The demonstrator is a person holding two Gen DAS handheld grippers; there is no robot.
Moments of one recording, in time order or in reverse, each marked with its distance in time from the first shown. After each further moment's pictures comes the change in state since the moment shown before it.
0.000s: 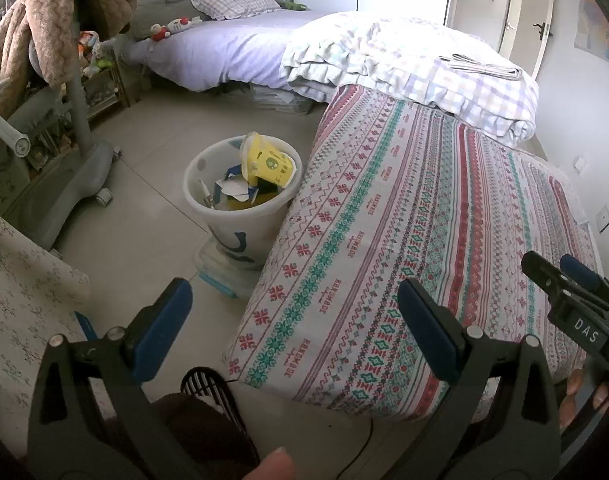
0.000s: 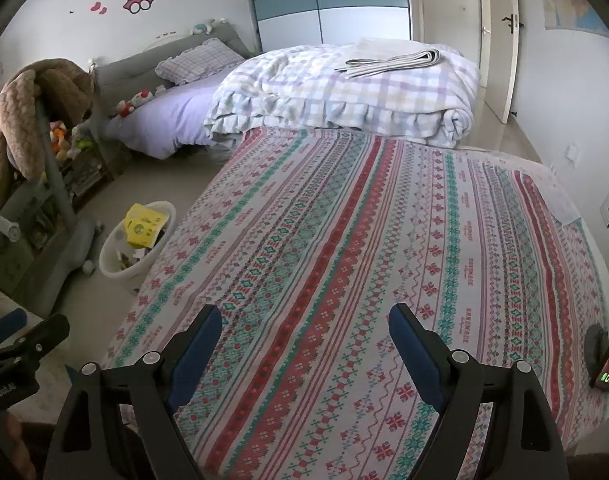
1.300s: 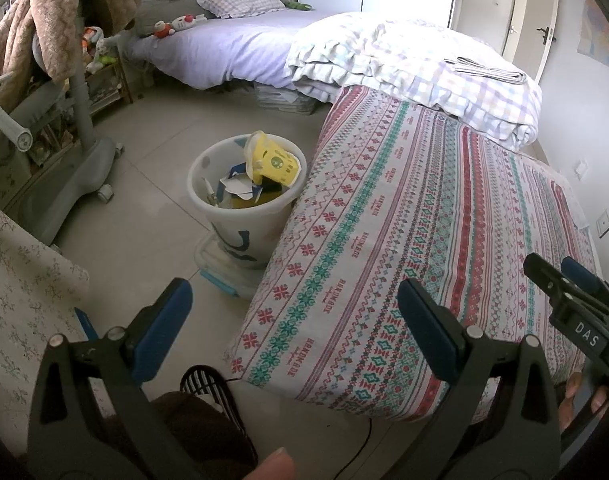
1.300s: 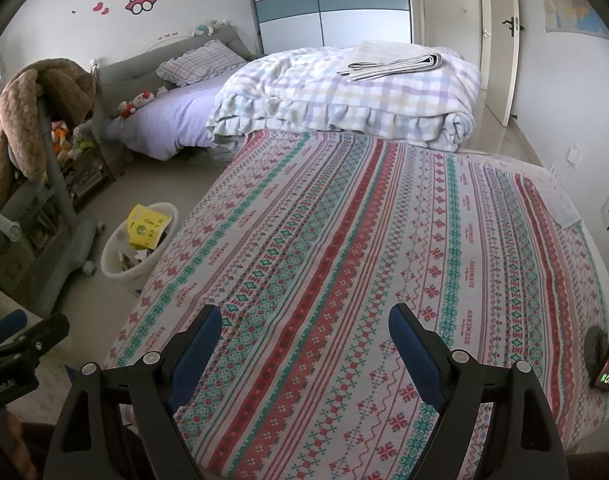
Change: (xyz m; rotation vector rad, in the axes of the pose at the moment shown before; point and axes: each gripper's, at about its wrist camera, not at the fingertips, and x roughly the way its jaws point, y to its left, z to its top) left arm 0.000 0.005 0.000 -0.005 0.007 -0.002; right arm 0.000 0.002 0.001 -0.006 -0.009 0.003
